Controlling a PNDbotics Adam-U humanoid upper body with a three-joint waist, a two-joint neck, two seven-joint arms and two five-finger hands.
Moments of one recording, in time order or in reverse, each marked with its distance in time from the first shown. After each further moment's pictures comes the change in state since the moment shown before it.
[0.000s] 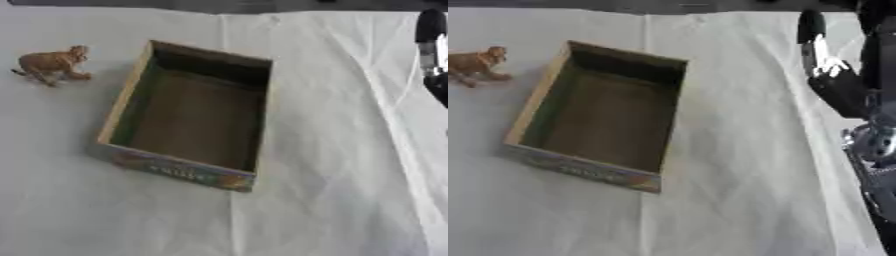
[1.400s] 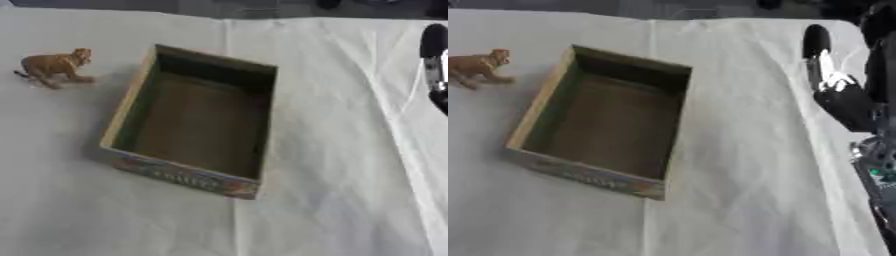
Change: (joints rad) left arm -0.463 -0.211 -0.070 0.471 -0.390 -0.256 -0.332; right arm 0.000 -0.001 0.012 0.000 -0.008 -0.008 0.018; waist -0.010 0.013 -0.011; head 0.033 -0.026
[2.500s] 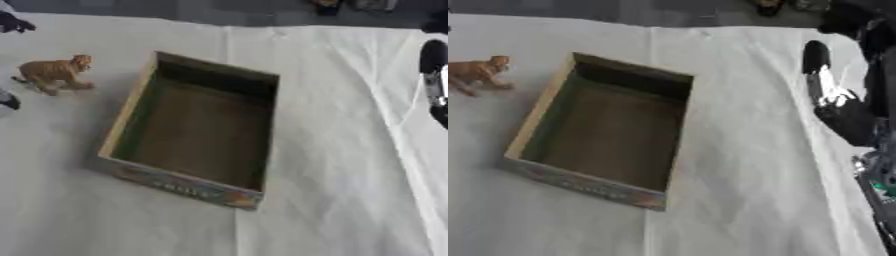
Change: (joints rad) left arm -0.091 -0.146 -0.050 0.132 -0.147 -0.109 0.038; right arm -0.013 0.000 0.007 0.000 -0.007 -0.005 0.014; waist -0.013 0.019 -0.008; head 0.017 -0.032
